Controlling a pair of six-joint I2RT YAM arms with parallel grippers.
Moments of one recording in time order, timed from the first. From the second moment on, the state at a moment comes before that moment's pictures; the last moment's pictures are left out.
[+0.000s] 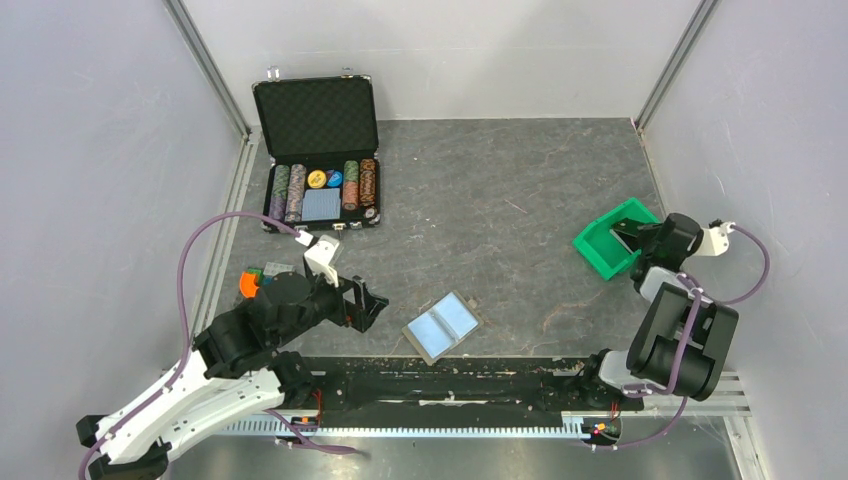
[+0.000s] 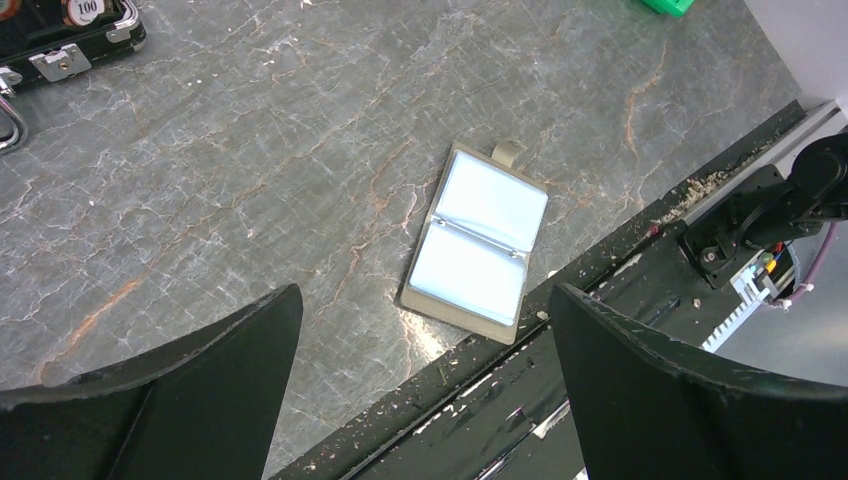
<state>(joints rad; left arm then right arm) -0.92 0.48 0.73 -0.69 -0.18 -0.42 -0.49 1.37 0.51 0.44 0.16 0.86</state>
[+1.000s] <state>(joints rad) -0.92 0.46 0.73 -0.69 -0.23 -0.42 -0.11 1.06 0.72 -0.01 -0.11 0.49</state>
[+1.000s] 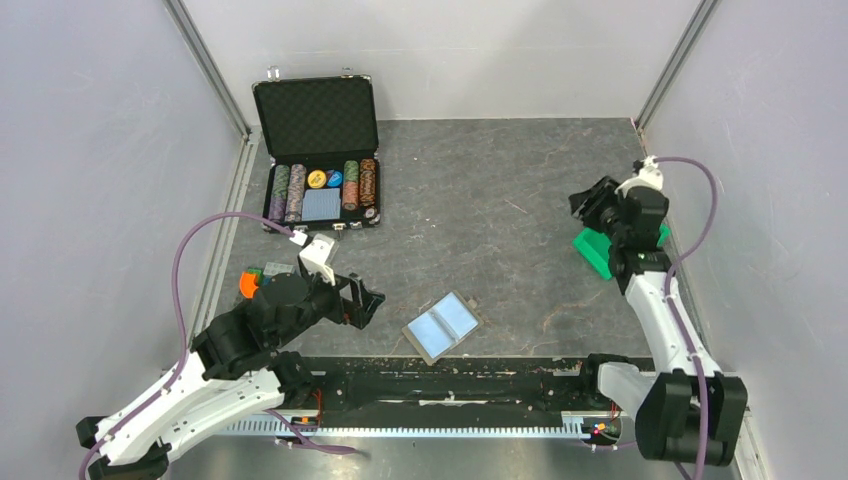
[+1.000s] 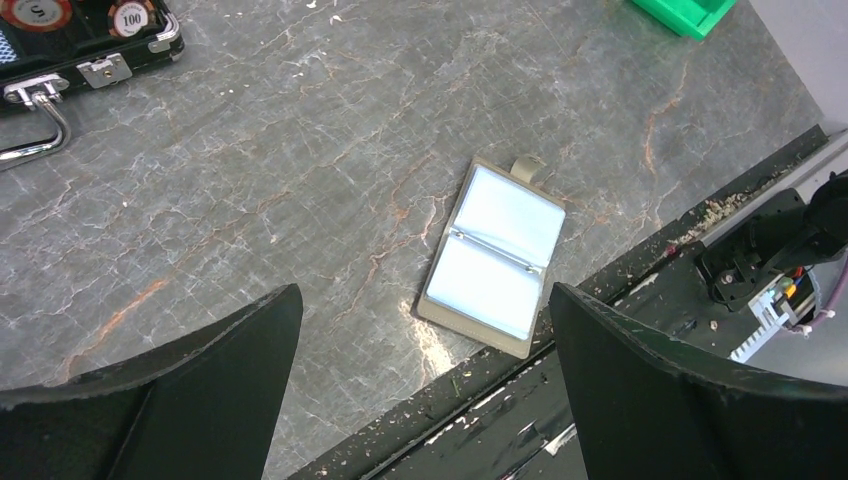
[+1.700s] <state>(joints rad) -0.92 0.40 0.73 -0.70 -0.31 -0.42 0.32 0.55 0.55 -0.28 -0.33 0.26</state>
